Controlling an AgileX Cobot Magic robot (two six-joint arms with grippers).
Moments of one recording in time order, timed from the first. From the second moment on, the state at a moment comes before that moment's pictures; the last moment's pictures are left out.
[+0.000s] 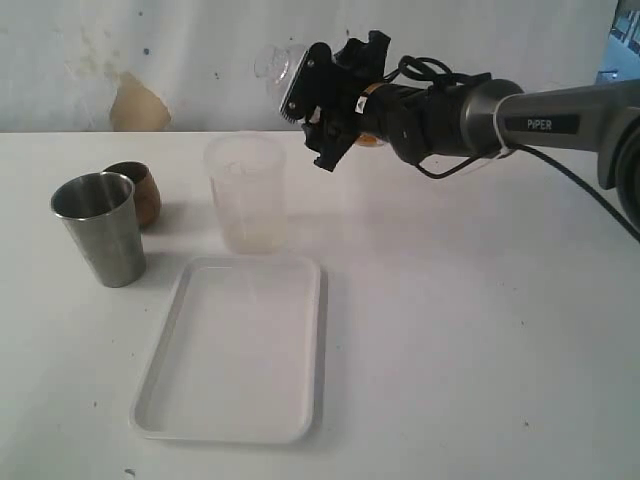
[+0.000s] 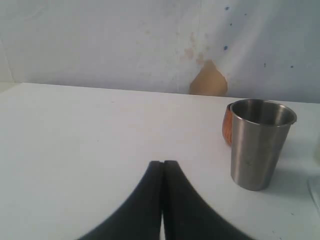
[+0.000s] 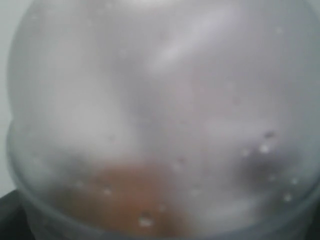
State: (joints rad) left arm 0.15 0.00 -0.01 -0.05 0.21 0.03; right arm 0.45 2.21 -1.65 -0.10 -0.19 -0.89
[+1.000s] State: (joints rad) left arm 0.15 0.00 -0.01 -0.05 0.21 0.03; right arm 0.49 2.21 -1.65 -0.10 -0.23 -1.42
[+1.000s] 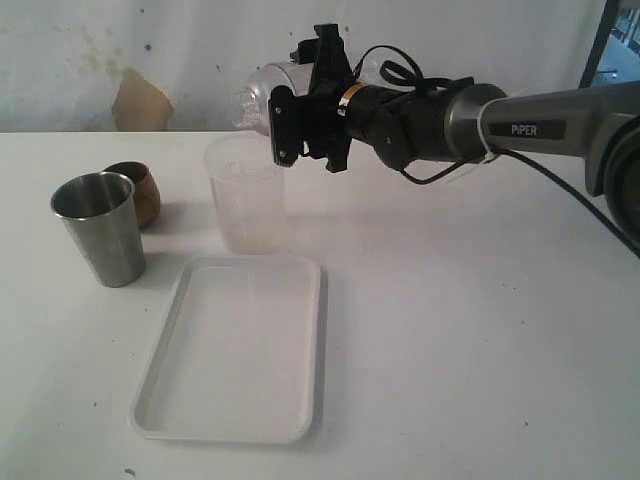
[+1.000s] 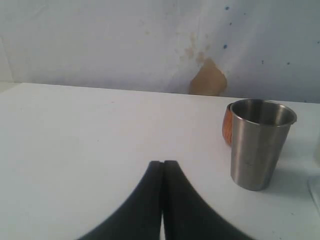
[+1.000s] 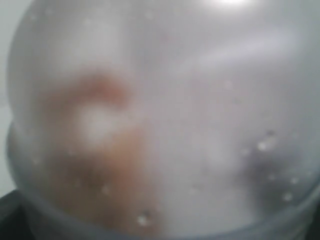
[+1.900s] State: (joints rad) left arm 0.15 0.00 -0.01 -0.05 0.21 0.03; right arm 0.46 2.21 -1.65 -0.11 -0.27 -1.65
